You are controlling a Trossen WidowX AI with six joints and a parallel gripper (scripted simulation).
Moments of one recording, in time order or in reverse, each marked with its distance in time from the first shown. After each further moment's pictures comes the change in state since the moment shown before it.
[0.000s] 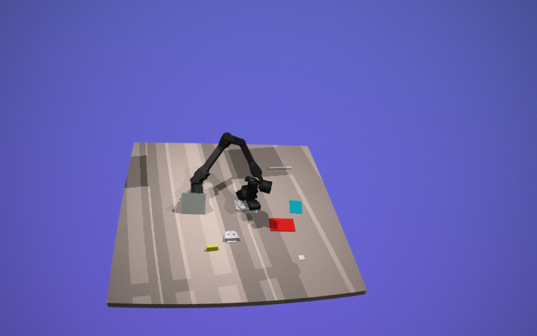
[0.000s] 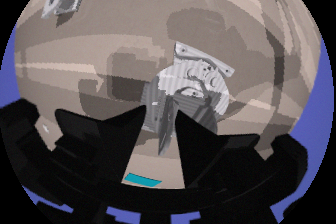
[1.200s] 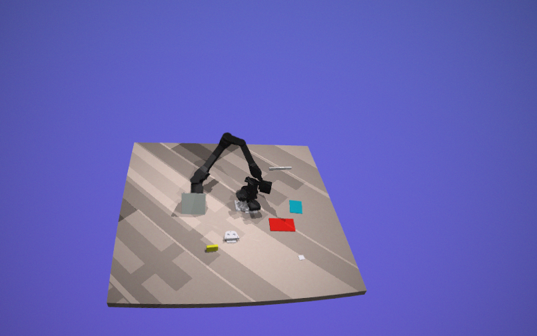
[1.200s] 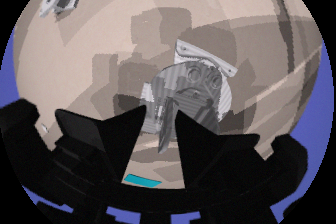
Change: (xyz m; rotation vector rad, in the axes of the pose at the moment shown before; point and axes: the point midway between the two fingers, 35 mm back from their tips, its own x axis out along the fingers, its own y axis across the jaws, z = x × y) arm 0.005 0.000 0.000 0.000 0.004 -0.001
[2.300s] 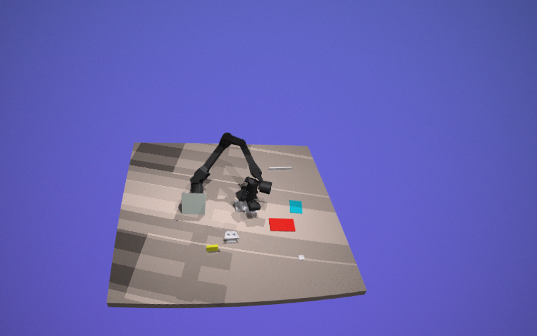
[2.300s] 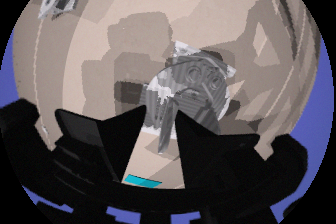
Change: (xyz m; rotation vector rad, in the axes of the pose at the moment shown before) arm -0.001 -0.001 0.001 0.003 -0.003 -0.004
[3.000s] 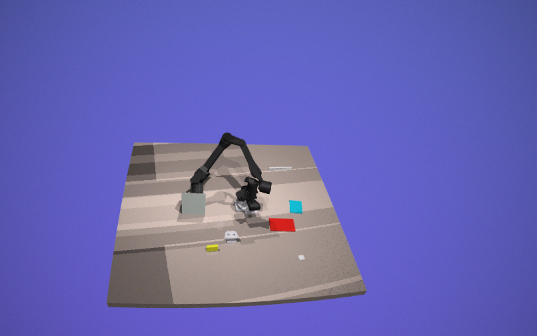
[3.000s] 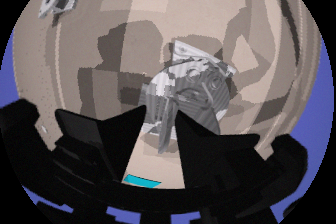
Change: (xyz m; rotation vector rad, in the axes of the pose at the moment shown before) arm 0.001 -0.001 0.000 -0.004 0.000 0.001
